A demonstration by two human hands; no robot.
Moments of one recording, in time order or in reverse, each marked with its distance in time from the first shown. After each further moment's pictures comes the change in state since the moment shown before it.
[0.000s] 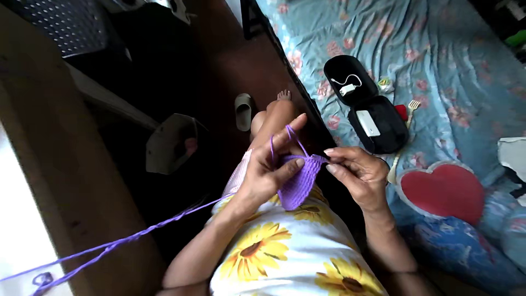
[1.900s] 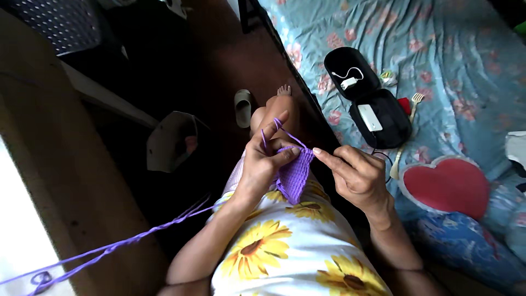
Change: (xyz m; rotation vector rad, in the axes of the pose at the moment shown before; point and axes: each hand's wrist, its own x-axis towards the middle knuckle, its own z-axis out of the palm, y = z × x) left_hand 0.002 -0.002 0.006 -0.055 0.248 -0.279; right_hand 0.000 0.002 -0.002 -0.847 -0.064 -0.360
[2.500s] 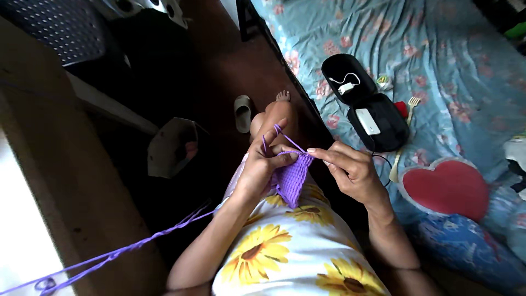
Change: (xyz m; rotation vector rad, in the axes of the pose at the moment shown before) left_hand 0.006 0.003 -0.003 -0.174 -0.045 -0.173; right_hand 0.005 0.016 0.004 0.360 -0.097 0.121
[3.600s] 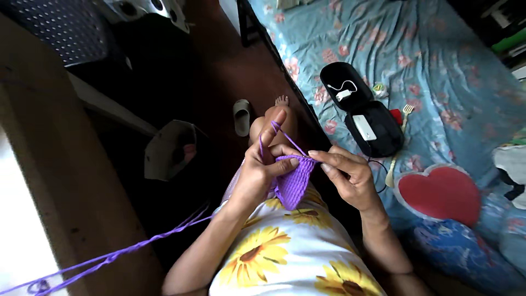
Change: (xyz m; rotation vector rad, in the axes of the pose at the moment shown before) left_hand -0.007 0.009 0.001 -0.027 -0.120 0.189; right_hand 0.005 -0.010 0.005 0.263 0.065 0.048
